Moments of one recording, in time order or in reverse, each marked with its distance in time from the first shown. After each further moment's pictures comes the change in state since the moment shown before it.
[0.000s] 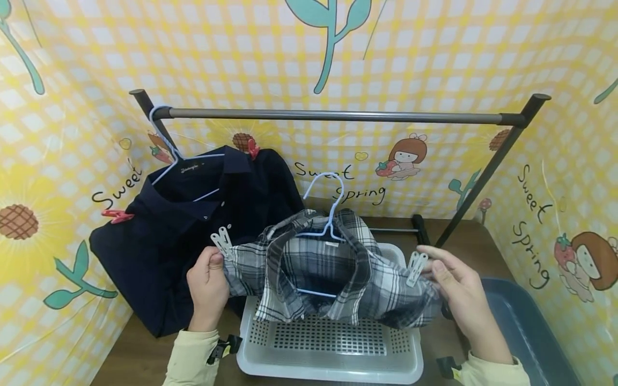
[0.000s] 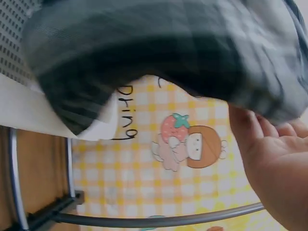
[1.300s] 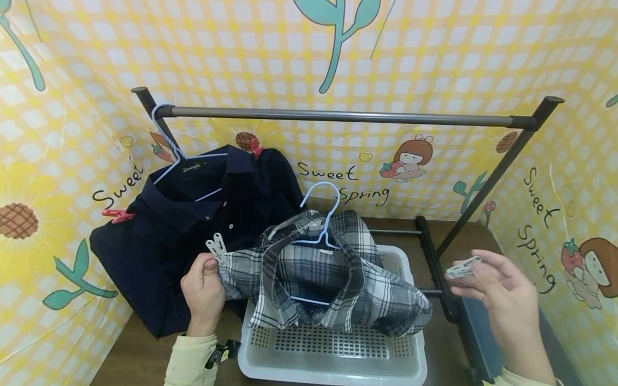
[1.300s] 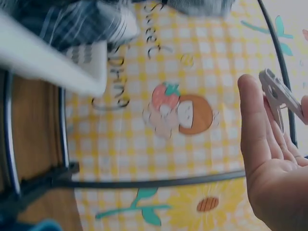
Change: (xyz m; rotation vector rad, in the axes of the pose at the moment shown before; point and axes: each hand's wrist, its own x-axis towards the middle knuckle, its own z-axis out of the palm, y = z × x) left_hand -0.007 -0.013 -0.006 0.011 0.108 0.009; right_hand -0.009 -0.014 -0.032 0.118 0.204 -0.062
